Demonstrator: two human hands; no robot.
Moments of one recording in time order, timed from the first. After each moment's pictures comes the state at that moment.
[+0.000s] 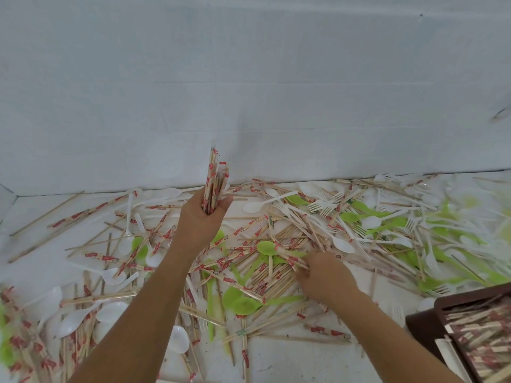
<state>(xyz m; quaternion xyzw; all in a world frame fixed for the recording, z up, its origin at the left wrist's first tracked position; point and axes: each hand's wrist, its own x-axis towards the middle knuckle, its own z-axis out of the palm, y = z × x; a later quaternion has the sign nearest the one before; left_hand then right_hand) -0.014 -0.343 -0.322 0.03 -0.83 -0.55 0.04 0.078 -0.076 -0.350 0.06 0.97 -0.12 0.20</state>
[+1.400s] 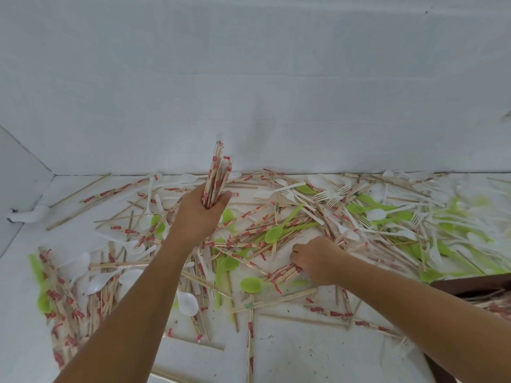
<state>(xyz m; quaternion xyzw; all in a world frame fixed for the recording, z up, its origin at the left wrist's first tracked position) 0.036 -0.362 -0.296 0.06 -0.87 -0.50 0.02 0.062 -0.074 -0.356 -0.35 0.88 0.22 0.23</state>
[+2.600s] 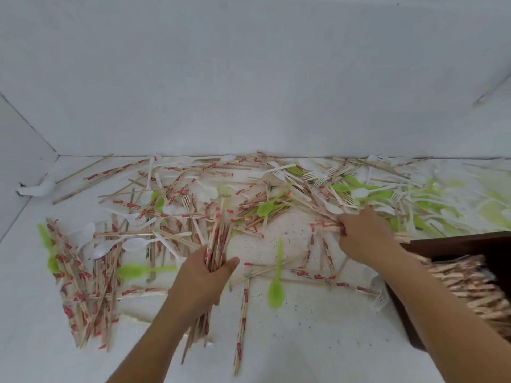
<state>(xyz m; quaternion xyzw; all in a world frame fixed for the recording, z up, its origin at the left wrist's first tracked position) 0.217 -0.339 -0.299 0.14 -0.84 -0.51 -0.14 0.143 -0.015 -0.272 0.02 0.99 0.01 0.15</state>
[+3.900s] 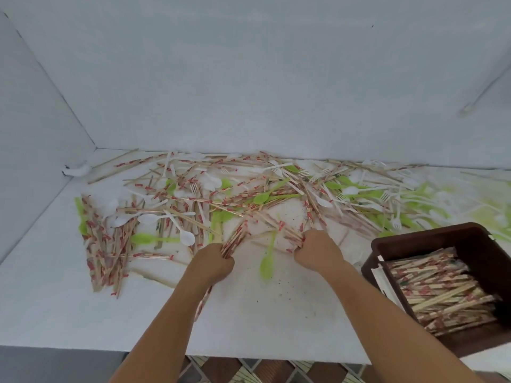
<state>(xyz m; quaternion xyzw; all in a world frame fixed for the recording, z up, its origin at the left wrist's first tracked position) 0.245 -0.300 -0.344 0.11 -0.92 -0.31 -0.20 0.199 -0.039 -0.336 0.05 0.96 -0.20 0.18</state>
